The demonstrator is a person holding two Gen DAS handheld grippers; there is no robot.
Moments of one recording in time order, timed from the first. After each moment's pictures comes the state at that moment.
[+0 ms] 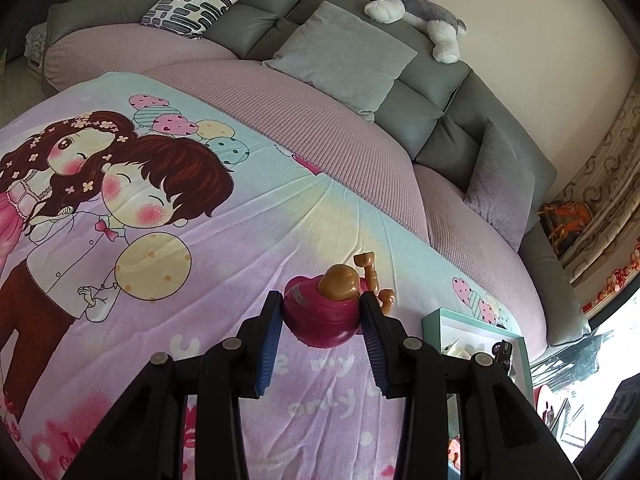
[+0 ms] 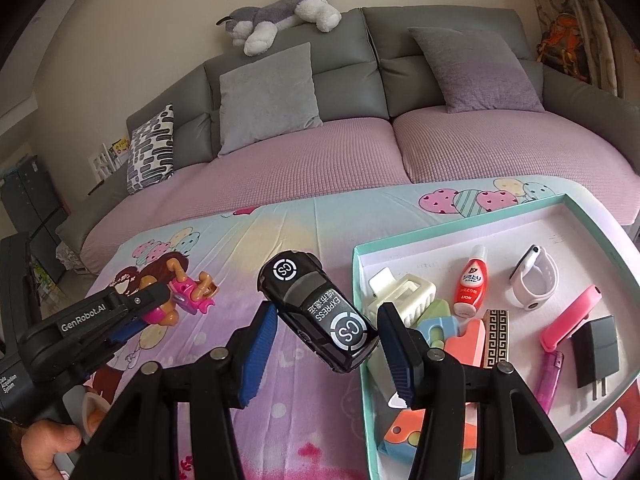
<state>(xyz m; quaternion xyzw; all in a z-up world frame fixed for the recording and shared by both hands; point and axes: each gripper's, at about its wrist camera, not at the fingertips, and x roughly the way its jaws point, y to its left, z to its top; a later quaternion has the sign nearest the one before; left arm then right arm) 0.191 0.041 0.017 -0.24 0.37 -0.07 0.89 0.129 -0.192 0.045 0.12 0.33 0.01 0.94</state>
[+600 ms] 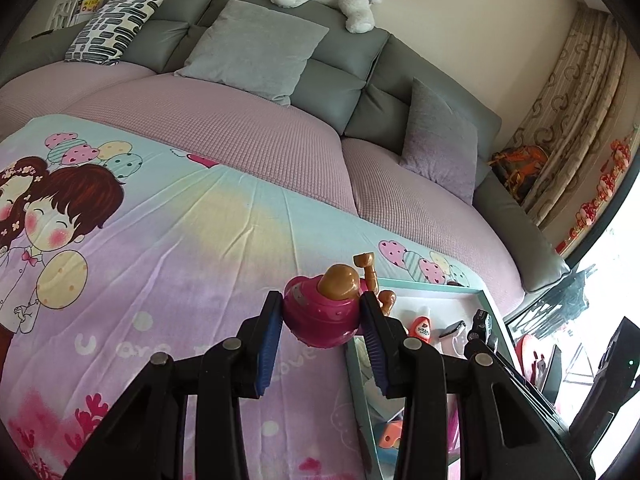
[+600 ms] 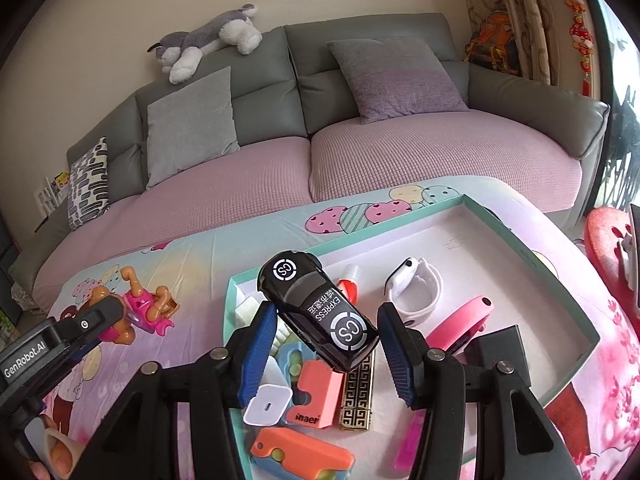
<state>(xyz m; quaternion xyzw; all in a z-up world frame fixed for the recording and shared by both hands) 0.183 -0.052 0.039 -0.17 0.36 -0.18 0.90 0.112 -0.275 0.049 0.14 0.32 -0.12 0.93</state>
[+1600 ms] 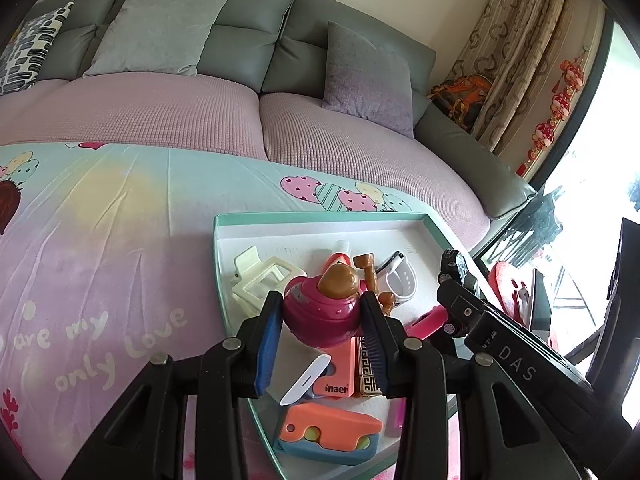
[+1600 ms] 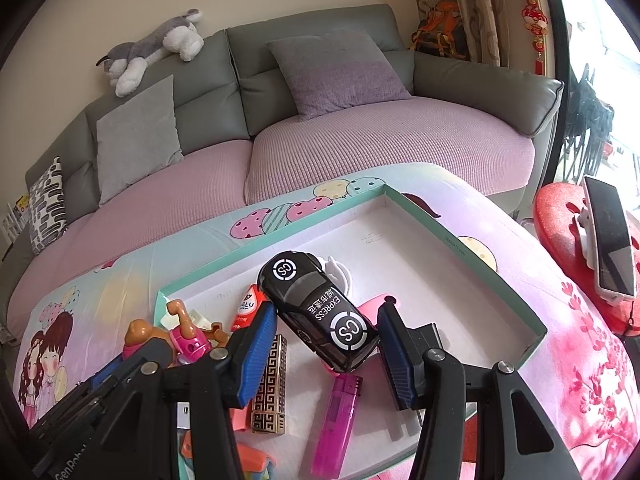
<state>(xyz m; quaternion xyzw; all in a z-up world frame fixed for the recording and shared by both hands) 0.168 -0.151 0.018 -0.10 0.39 -0.28 0.87 0.098 -0.322 0.043 0.16 0.33 -0.19 0.91</state>
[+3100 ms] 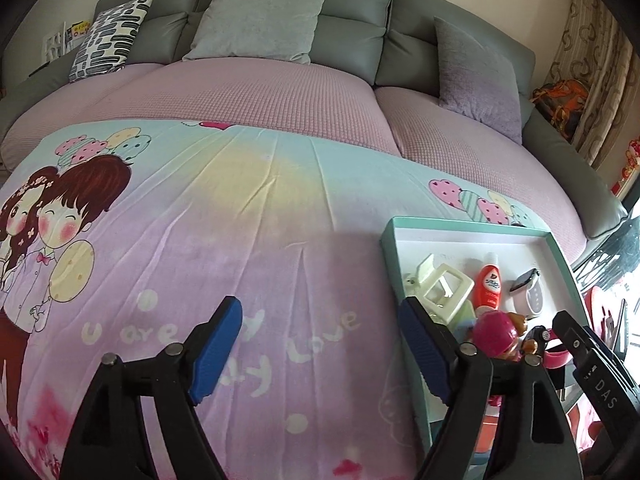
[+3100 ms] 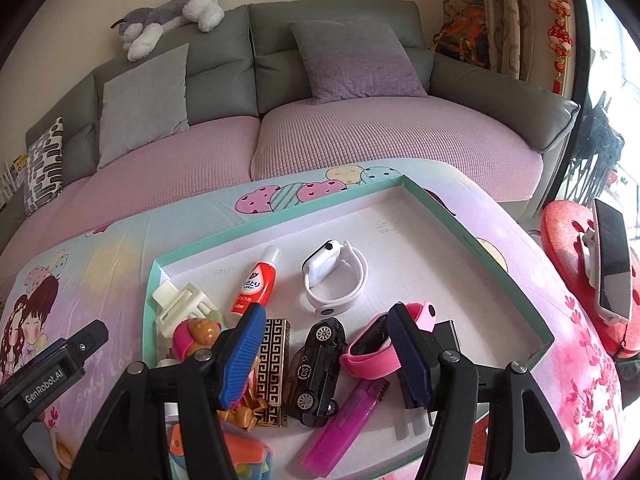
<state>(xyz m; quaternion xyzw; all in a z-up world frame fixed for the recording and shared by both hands) 0.198 -0.084 -0.001 -0.06 0.43 -0.09 0.90 0.114 -0.304 0.033 0.10 0.36 -0.19 0.91</state>
